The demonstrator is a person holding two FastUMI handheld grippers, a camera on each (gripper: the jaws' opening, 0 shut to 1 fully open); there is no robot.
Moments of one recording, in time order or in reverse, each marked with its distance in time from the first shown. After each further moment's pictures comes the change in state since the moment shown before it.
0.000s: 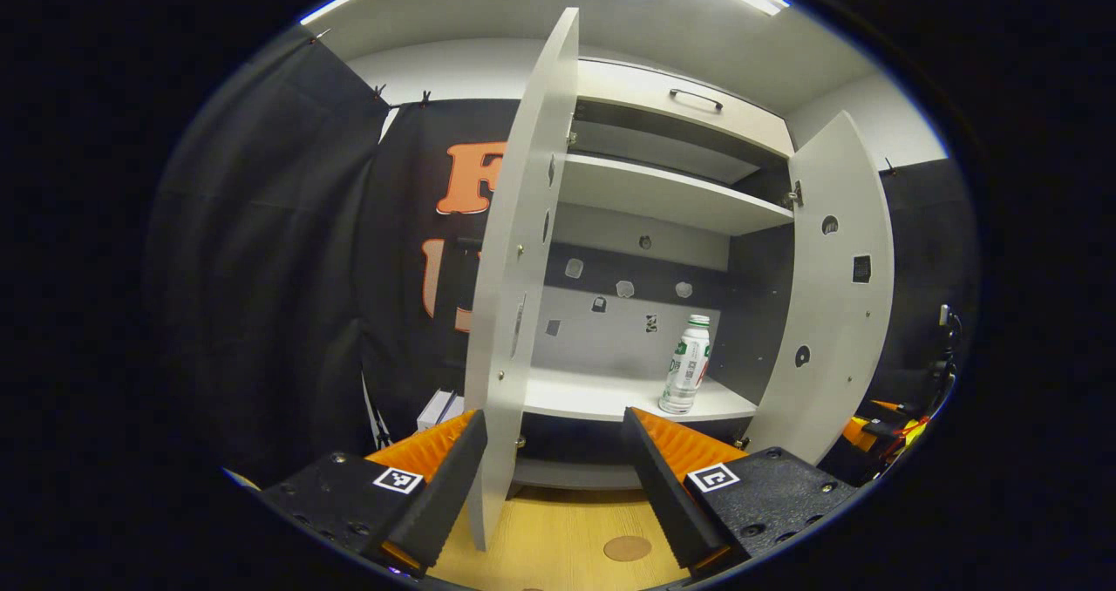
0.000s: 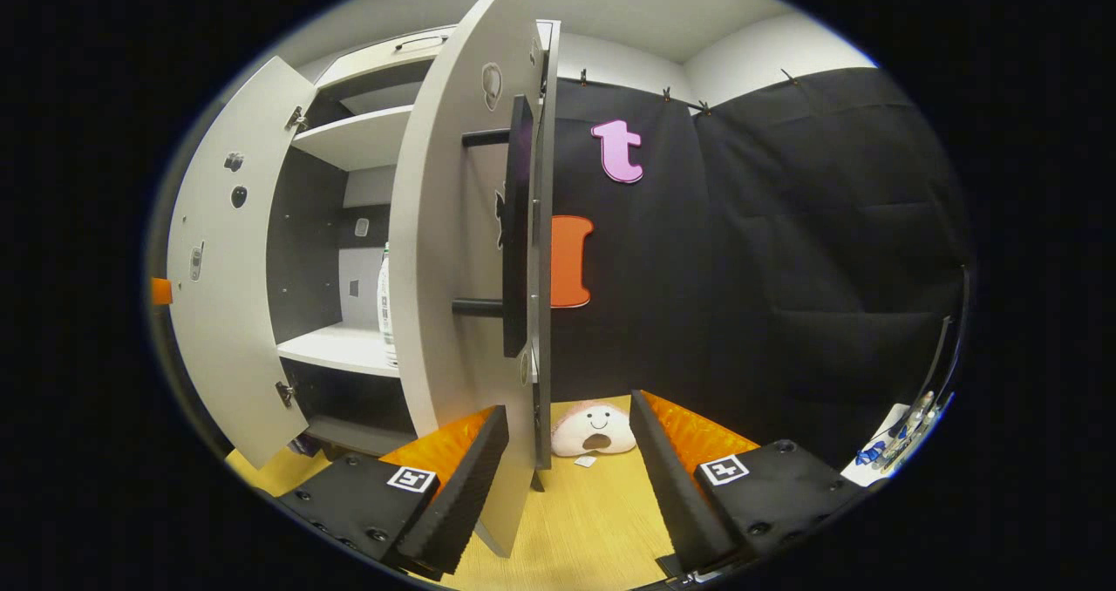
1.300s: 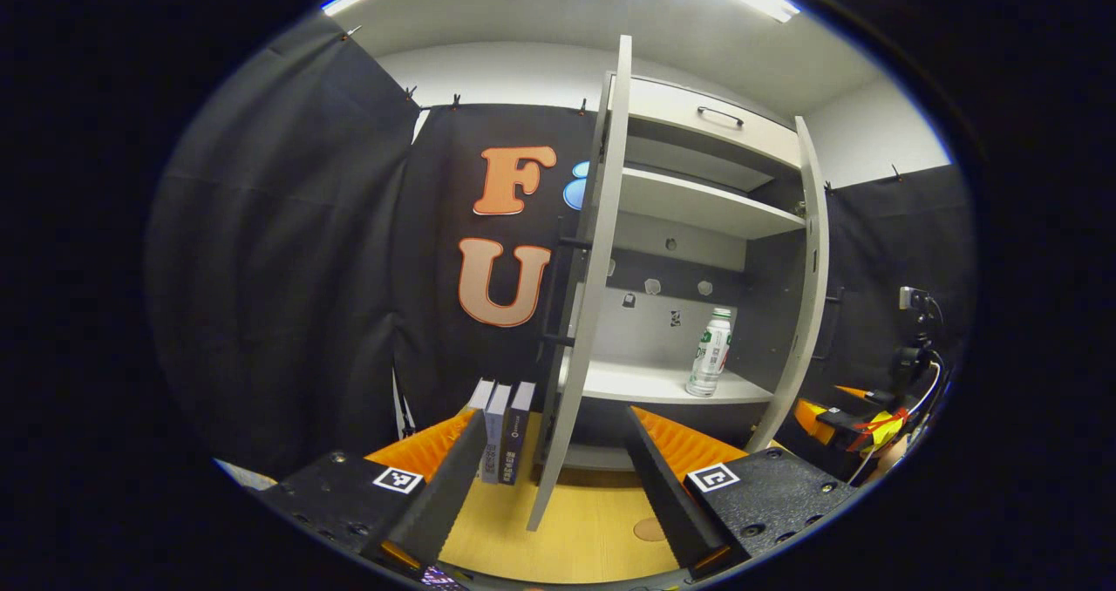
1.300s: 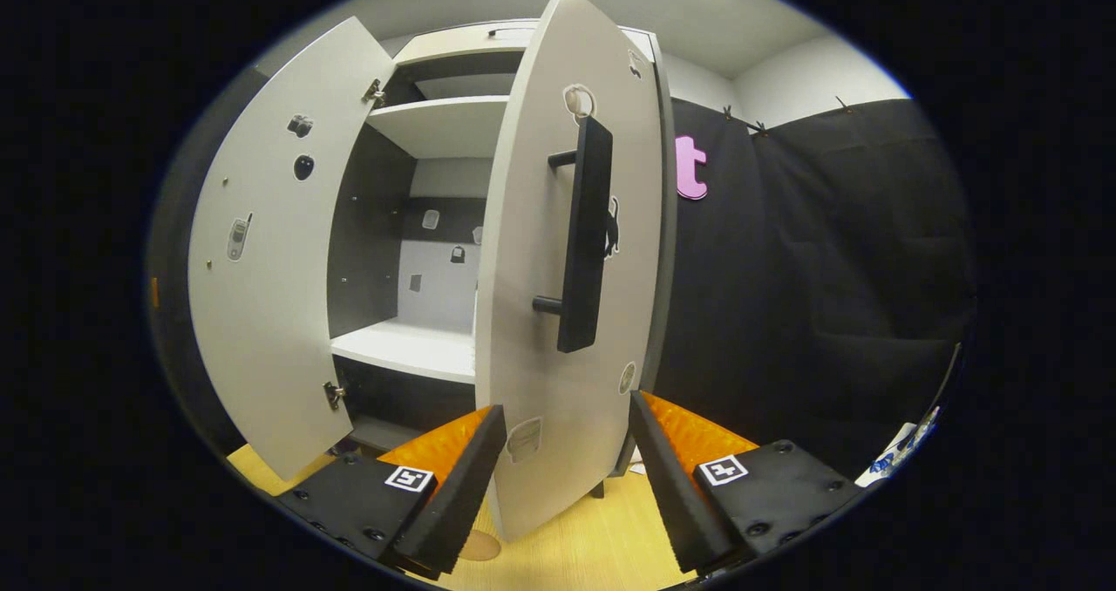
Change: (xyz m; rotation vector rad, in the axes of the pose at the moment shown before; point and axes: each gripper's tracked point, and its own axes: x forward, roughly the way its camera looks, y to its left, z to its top) left arm -0.061 0.062 -0.010 -0.005 -0.006 0.050; right arm -0.007 0.141 0.002 -0.078 -0.019 0.131
